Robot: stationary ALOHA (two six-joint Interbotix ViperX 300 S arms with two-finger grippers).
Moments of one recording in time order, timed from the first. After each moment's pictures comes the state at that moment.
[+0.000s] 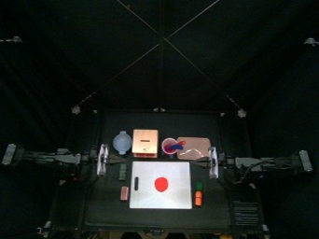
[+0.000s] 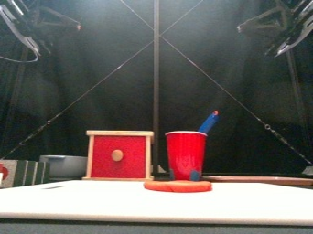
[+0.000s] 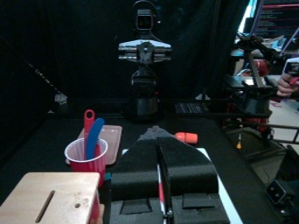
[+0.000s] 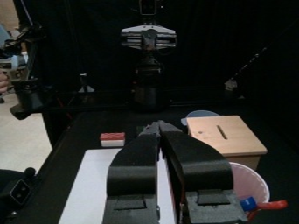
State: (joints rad) left arm 0.00 -0.96 1.19 0.00 -0.30 0.00; right arm 0.00 -0.97 1.17 0.00 -0.30 0.00
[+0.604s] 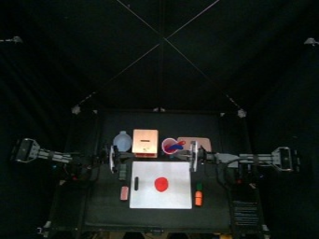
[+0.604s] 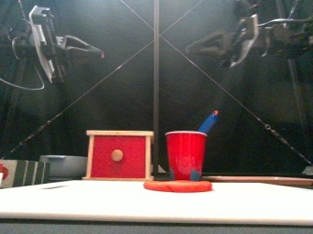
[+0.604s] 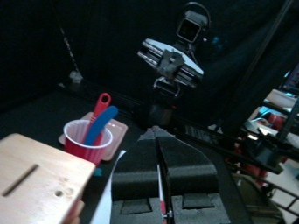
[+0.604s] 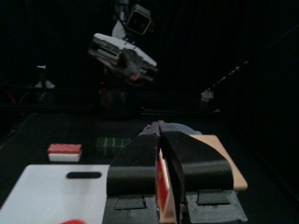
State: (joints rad) left arm -0.15 -0.42 1.20 -0.46 -0.86 -0.15; right arm -0.23 -0.22 0.84 -0.21 -0.70 -0.01
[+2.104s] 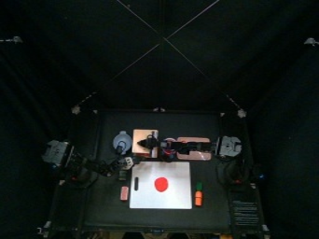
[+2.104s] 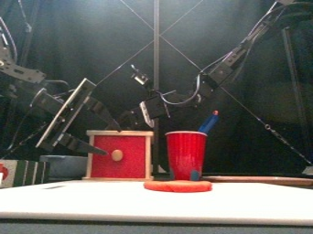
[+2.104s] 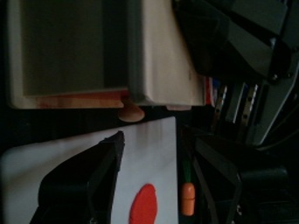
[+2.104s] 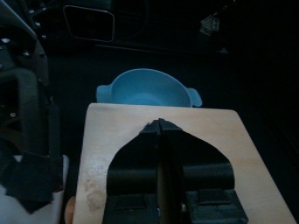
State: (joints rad) left arm -0.12 0.04 1.05 -0.96 -0.84 -0.92; right arm -0.32 0.41 0.31 -0.32 -0.48 0.00
